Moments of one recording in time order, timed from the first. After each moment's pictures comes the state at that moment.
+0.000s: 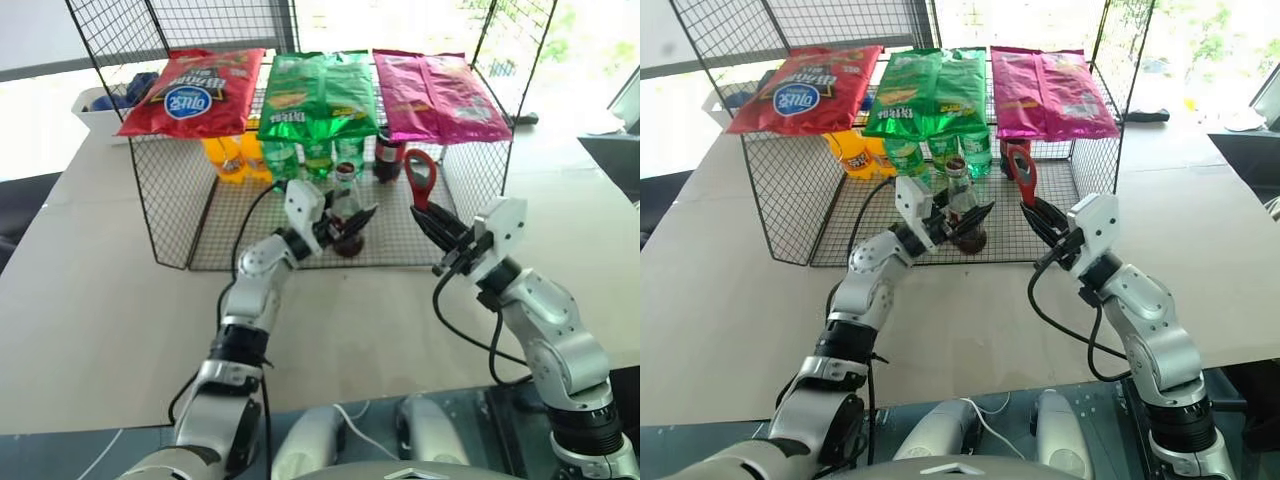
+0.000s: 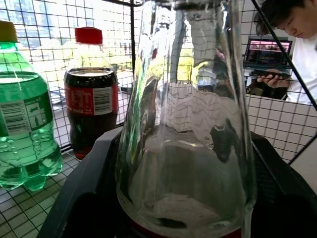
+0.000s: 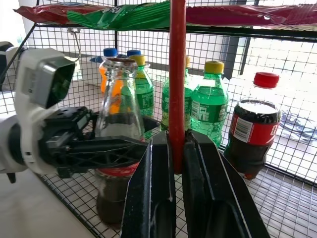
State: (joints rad) left arm -0.47 0.23 -0.05 0.16 -0.33 0.01 -0.79; right arm -0.18 -0.34 0.06 -0.48 0.37 0.28 0.45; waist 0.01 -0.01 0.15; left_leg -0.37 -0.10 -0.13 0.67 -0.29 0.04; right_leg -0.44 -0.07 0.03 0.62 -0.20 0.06
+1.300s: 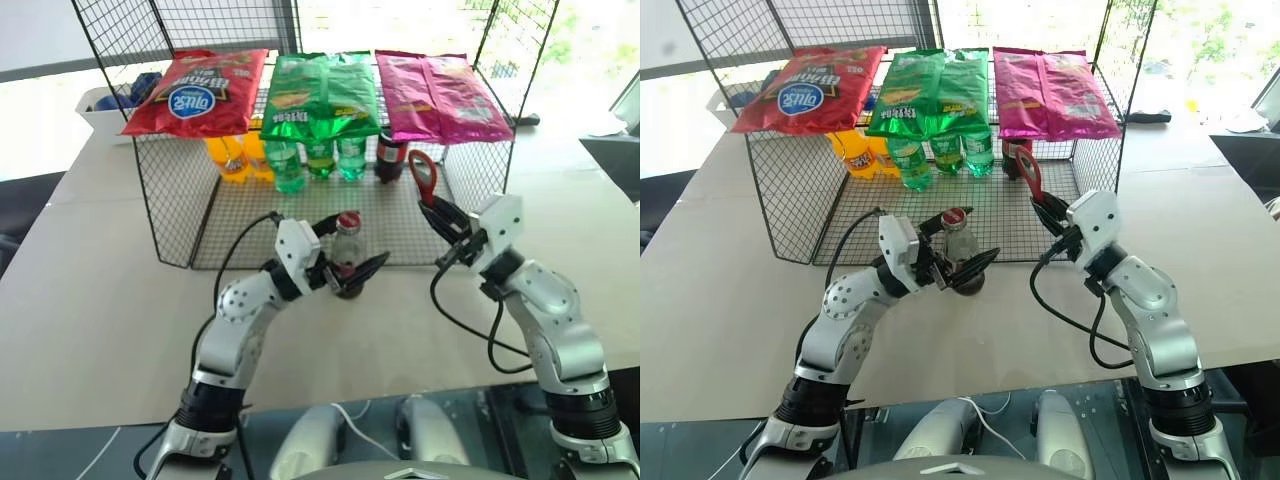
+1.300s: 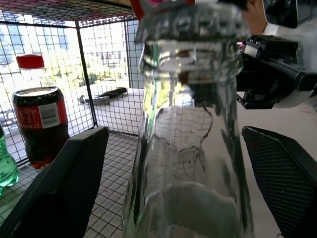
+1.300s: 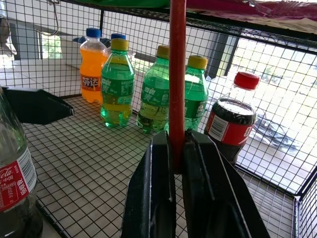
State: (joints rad) left arm -0.24 0.29 -0.12 -0.19 -0.36 0.02 -0.80; right arm -0.22 -0.35 0.04 -0.38 0.24 0.20 0.50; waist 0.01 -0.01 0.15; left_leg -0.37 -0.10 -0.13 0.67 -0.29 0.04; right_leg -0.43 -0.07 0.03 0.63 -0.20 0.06
